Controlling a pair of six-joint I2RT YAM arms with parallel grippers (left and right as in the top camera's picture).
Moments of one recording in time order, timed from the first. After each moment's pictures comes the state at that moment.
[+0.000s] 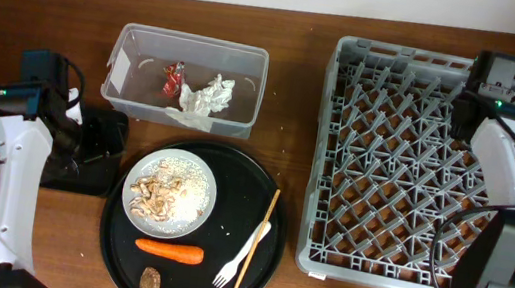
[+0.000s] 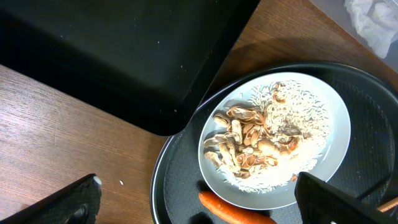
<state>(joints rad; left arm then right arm) 0.21 1.50 1.32 -1.25 0.04 -0.25 -0.18 1.86 1.43 -0.57 1.18 0.21</state>
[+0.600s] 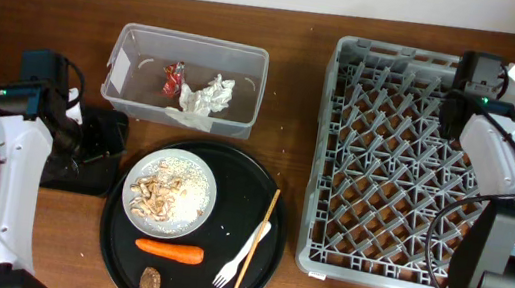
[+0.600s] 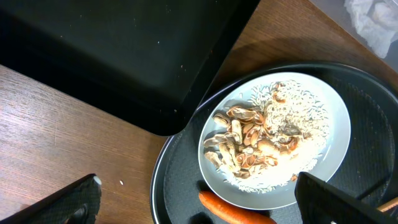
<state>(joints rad) 0.21 1.50 1.32 -1.25 0.04 -0.25 -0.14 1.90 1.43 -0.58 1.09 0.21</state>
